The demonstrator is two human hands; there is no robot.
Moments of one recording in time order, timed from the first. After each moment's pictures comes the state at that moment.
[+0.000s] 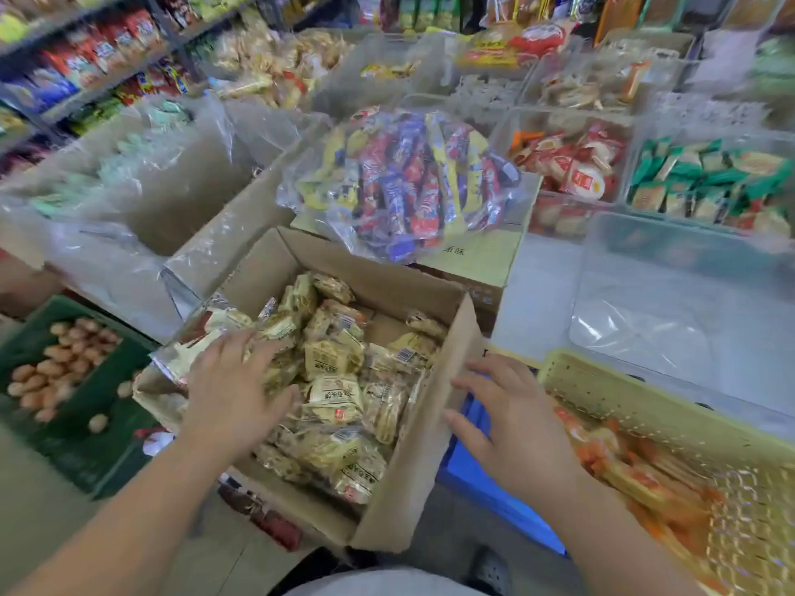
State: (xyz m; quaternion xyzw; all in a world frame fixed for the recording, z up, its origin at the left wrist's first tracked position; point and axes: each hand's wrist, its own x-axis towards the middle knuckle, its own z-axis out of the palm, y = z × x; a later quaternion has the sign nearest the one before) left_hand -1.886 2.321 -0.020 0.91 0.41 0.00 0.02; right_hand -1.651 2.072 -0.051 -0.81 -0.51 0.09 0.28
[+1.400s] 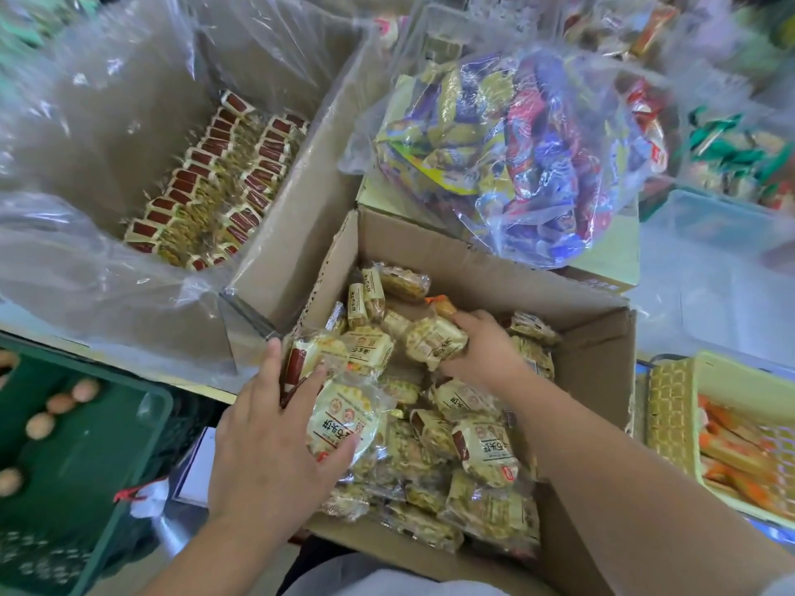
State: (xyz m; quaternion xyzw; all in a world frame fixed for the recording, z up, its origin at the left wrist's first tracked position) left_hand -1.978 2.490 -0.082 0.93 0.34 -0.01 0.10; right_hand -1.704 2.354 -0.131 -0.90 -0.28 0.29 0.15
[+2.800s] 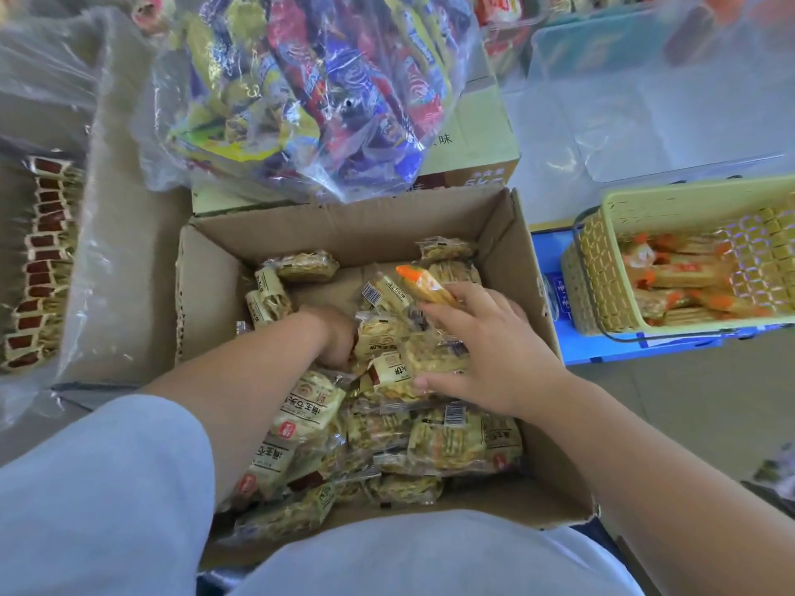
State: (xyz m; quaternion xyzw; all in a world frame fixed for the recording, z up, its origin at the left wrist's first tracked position) left_hand -1.743 2.491 -0.175 0.85 -0.10 -0.50 -0.12; right_hand -1.758 2.234 -0.073 -0.92 -0.28 0.22 0.16
